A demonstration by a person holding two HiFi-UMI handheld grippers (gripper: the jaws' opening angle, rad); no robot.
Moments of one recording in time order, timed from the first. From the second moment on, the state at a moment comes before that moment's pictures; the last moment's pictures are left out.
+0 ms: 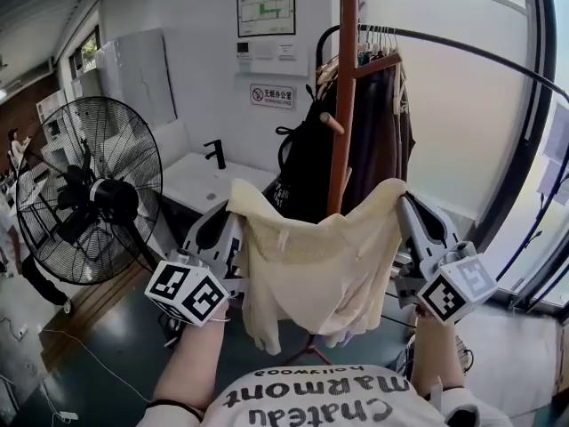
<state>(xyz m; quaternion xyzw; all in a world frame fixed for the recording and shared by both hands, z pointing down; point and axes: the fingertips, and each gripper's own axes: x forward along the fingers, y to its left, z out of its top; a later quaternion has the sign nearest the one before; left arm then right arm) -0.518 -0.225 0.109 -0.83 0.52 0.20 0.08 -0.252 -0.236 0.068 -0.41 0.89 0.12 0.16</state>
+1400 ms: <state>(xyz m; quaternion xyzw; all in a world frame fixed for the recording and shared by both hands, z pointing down) -0.492 -0.331 -0.077 -0.86 0.41 0.20 0.21 -0.208 -0.295 -0.100 -0.49 0.80 0.30 0.19</state>
